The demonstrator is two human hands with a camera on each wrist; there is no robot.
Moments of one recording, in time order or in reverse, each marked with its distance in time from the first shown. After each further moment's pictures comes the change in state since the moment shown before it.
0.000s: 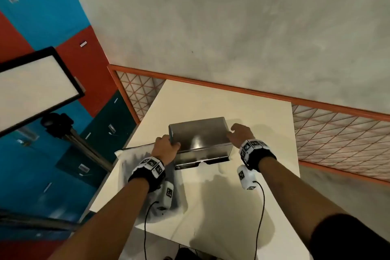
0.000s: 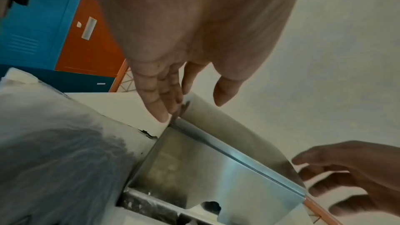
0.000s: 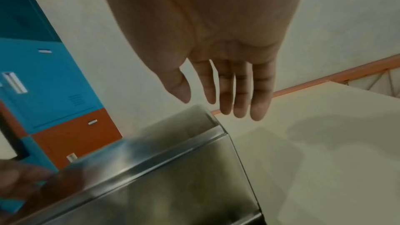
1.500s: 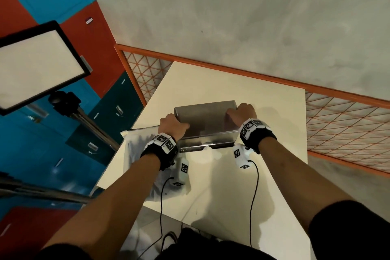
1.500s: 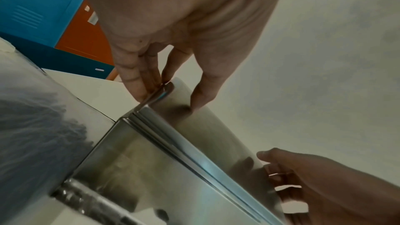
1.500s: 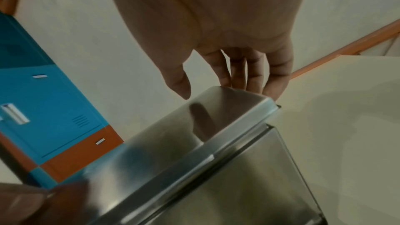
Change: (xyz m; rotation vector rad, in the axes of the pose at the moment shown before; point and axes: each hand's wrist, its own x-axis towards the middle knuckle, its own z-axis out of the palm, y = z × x) left_hand 0.000 0.025 -0.002 0.019 0.082 -0.148; right_hand 0.028 -0.016 0.012 0.111 0.067 0.078
